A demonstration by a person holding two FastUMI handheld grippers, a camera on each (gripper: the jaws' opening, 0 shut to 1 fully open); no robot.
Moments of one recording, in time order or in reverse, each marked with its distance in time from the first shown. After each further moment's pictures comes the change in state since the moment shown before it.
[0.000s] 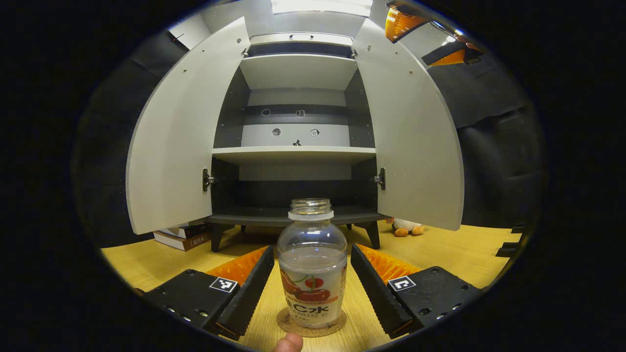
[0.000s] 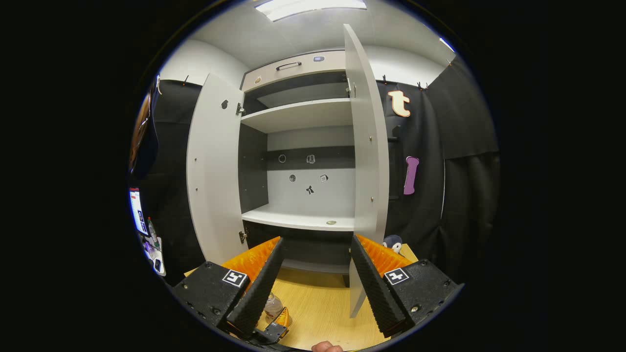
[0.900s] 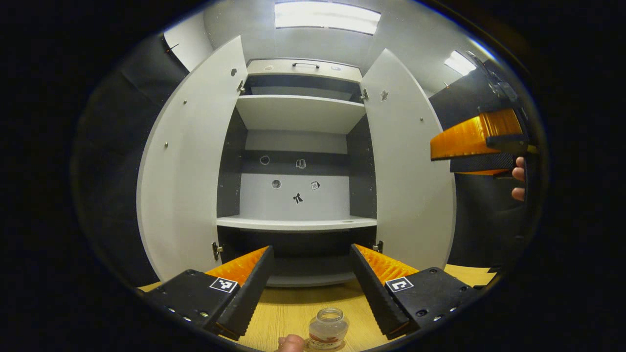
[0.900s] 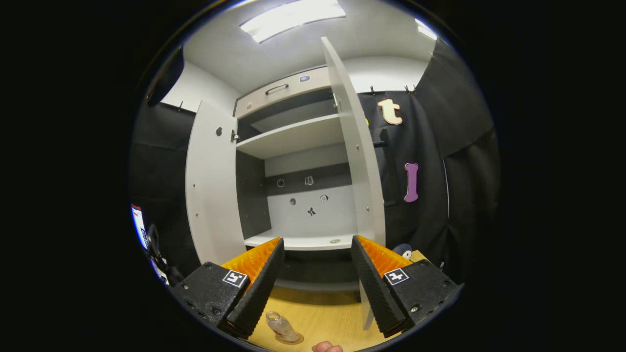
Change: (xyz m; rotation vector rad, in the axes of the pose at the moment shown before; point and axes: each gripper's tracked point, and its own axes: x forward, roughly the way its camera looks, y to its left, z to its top) left arm -0.001 0.028 0.190 -0.012 -0.131 -0.060; right arm 0.012 -0.016 0.020 0.128 -0.198 0.022
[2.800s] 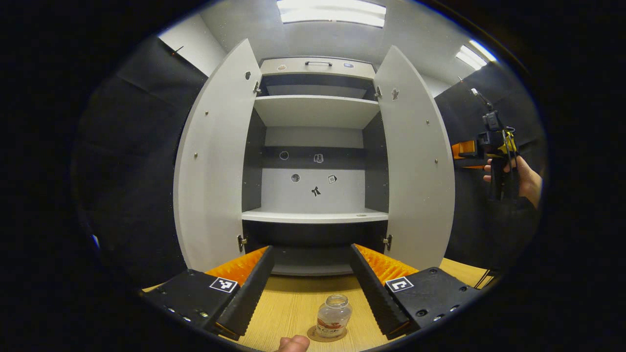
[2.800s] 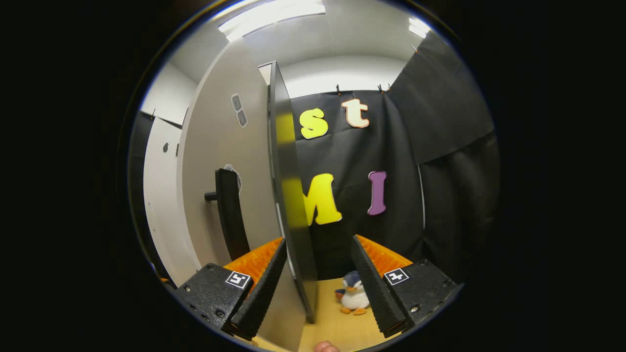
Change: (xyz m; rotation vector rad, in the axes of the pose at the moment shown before) left arm -0.043 0.015 0.000 0.005 0.087 0.143; right arm 0.081 -0.157 0.073 0.036 0.021 -0.137
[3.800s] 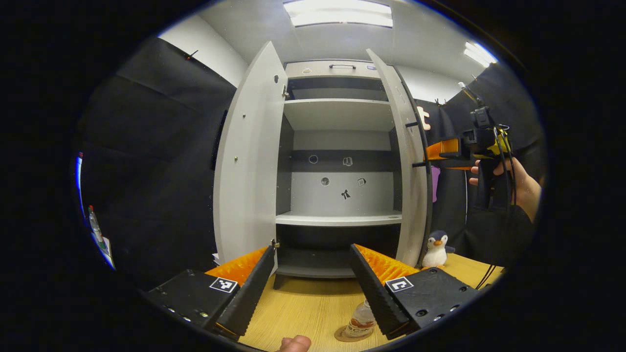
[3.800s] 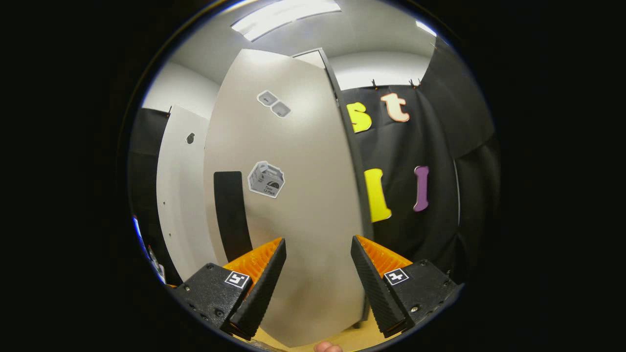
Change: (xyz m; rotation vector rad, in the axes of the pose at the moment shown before) left arm -0.003 0.062 0.001 0.009 -0.019 0.138; right arm 0.059 0.135 -0.036 -0.016 0.013 0.159
